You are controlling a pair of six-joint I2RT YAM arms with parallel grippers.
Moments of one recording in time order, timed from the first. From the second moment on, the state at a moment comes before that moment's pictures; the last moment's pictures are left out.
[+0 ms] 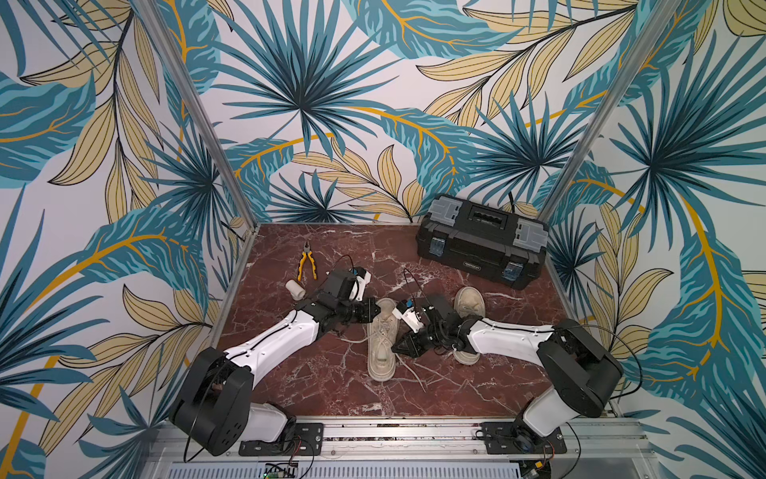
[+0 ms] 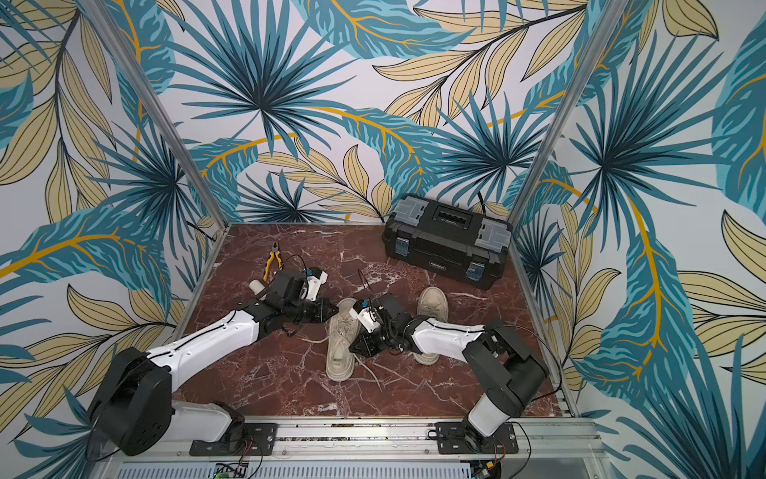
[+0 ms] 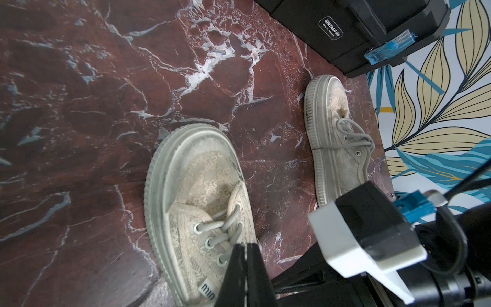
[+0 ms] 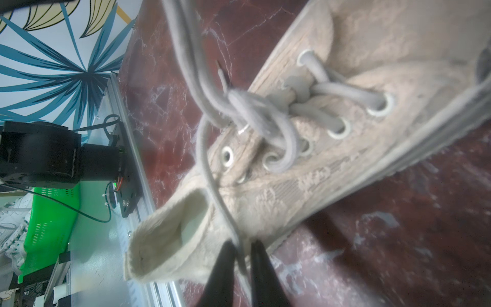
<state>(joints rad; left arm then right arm) -0.48 1.38 0.84 -0.24 0.38 -0.52 0.71 1.62 0.77 -0.04 -0.57 0.32</state>
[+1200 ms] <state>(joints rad) -0.63 1.29 0.79 -0.22 0.43 -0.41 0.58 1.46 0.85 -0.30 -0.42 0.40</state>
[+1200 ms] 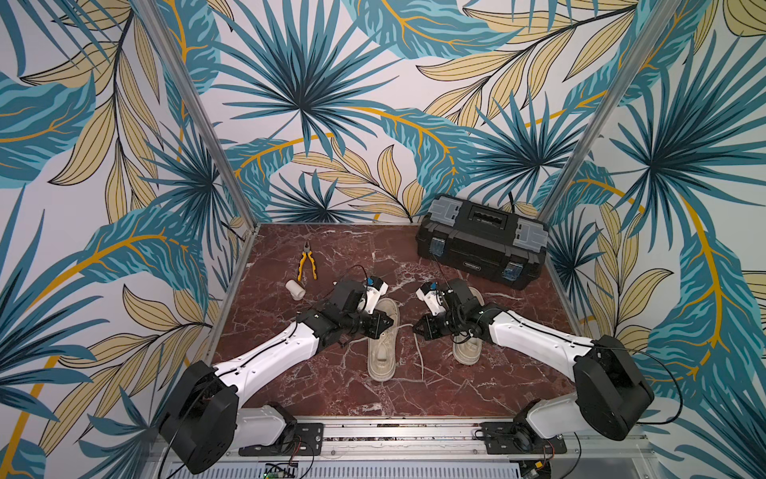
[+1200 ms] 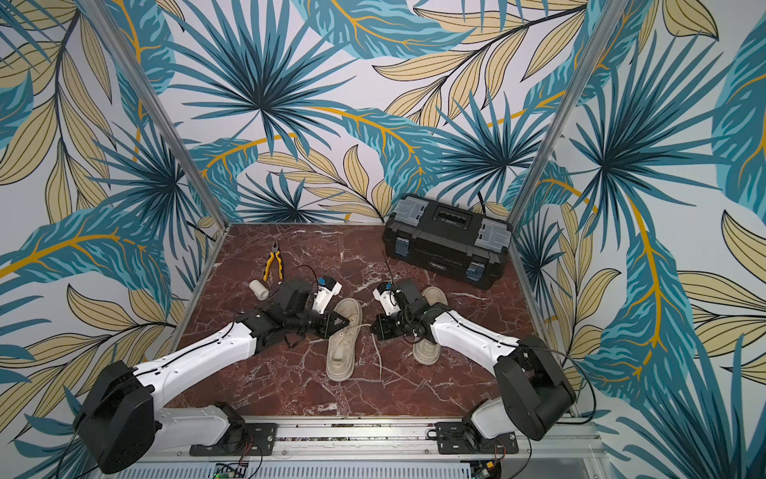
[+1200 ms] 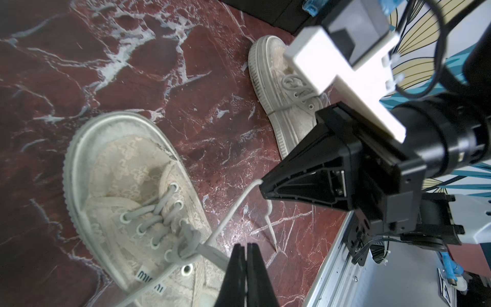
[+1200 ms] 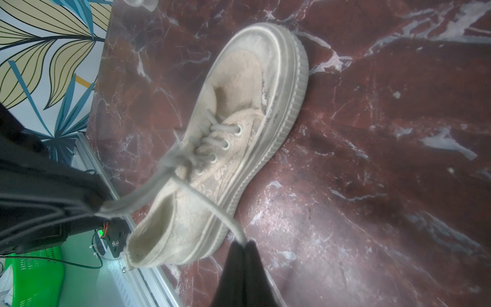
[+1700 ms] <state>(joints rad) -0.73 1.44 0.76 -0.11 0.43 -0.45 0.62 1.51 0.92 -0.30 -0.42 0.43</state>
